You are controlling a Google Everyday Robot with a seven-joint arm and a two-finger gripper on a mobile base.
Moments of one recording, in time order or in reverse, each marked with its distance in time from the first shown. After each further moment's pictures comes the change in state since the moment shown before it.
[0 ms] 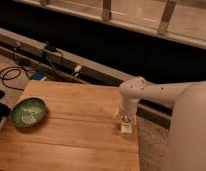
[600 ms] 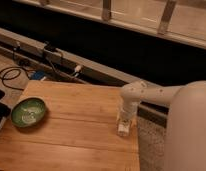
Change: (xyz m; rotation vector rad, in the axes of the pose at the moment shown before) arm 0.005 -0.009 0.015 -0.031 0.025 0.028
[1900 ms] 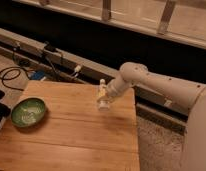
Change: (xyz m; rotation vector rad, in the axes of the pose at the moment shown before) arm -0.049 0.170 -0.118 -0.456 -0.137 -0.324
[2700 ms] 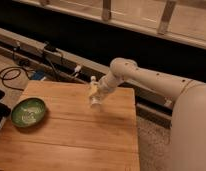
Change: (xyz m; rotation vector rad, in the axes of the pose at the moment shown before) arm -0.009 0.018 0.009 -0.014 0.013 -0.036
